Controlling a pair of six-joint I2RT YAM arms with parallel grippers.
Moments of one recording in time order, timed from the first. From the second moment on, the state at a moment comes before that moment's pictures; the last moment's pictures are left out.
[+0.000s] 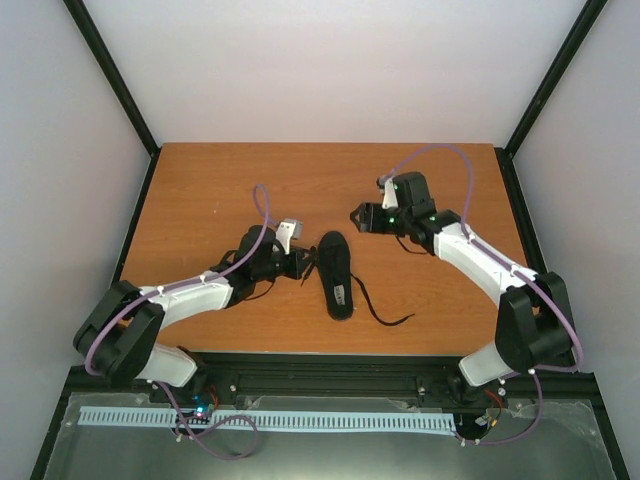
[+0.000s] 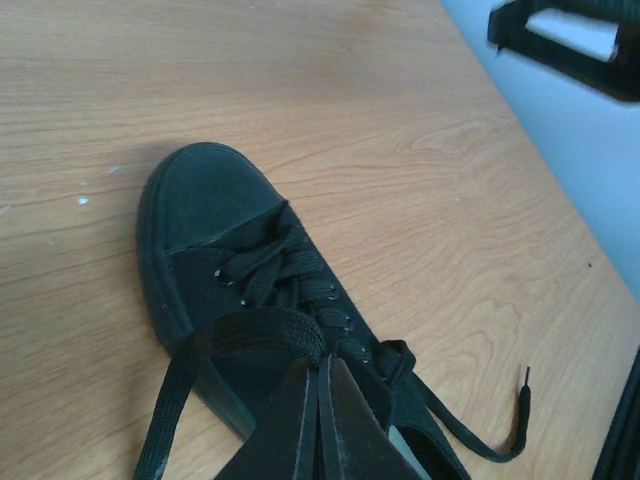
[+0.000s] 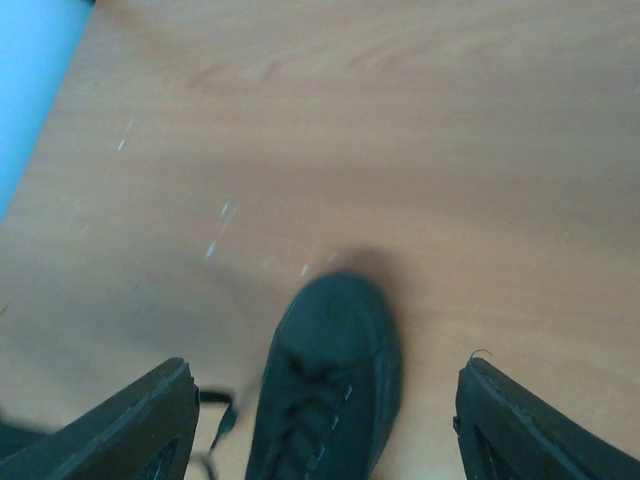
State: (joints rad) left arm -0.61 1.39 0.60 0.27 0.28 -0.52; right arm 0.42 1.54 1.14 -0.31 -0.24 0.40
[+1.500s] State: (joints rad) left arm -0.61 1.49 0.70 0.34 0.67 -0.32; right arm 0.55 1.37 0.80 0.03 -0.53 0.93
